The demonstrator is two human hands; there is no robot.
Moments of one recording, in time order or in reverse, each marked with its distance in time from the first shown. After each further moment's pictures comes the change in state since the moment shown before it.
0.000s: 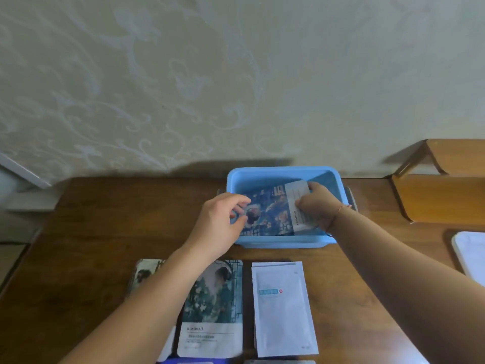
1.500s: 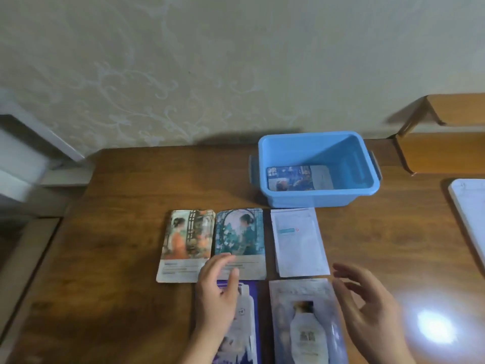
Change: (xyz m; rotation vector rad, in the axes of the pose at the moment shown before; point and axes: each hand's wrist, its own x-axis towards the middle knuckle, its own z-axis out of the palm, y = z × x) left_hand -0.243 -0.006 0.026 -0.225 0.271 -0.375; right_hand -0.267 0.158 0.035 0.111 0.267 -0.357
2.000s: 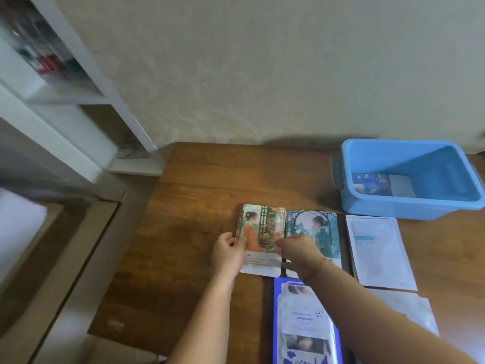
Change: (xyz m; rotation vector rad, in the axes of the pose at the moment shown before) left_hand 0.081 -0.054 -0.107 -0.042 0.043 -0.707; right_hand 0.049 -0.091 0.241 0.199 -0.483 0.651
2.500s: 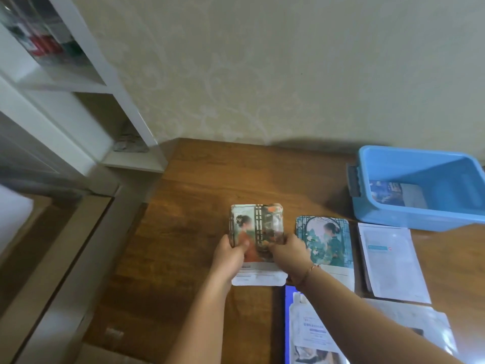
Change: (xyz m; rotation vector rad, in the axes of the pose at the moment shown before) left_hand 0.022 -0.001 -0.025 -0.111 -0.234 -0.098; right_hand 0.021 0.001 0.043 -0.412 0.109 -0.096
